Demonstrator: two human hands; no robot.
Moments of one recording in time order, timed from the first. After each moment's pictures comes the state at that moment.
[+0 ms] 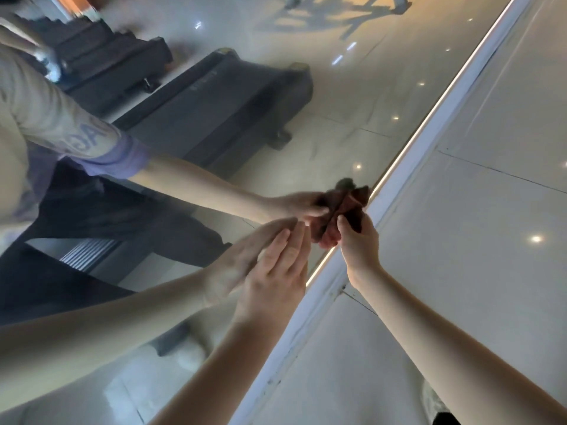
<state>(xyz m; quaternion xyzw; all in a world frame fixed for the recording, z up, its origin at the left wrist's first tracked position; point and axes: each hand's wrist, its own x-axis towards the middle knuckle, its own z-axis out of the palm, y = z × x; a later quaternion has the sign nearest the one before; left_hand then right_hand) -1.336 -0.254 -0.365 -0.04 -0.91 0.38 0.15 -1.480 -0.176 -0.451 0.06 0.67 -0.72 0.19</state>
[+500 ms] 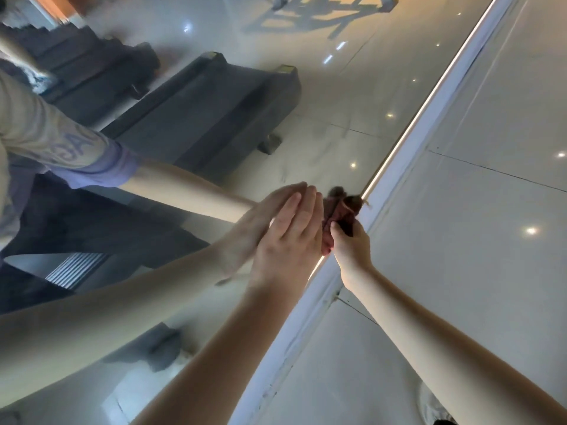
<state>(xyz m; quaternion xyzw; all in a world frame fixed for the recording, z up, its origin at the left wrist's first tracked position) -1.420 -0.247 -0.363 -0.04 -0.93 0.33 0.17 -1.513 -0.176 -0.460 0.10 0.66 -0.71 0.22</state>
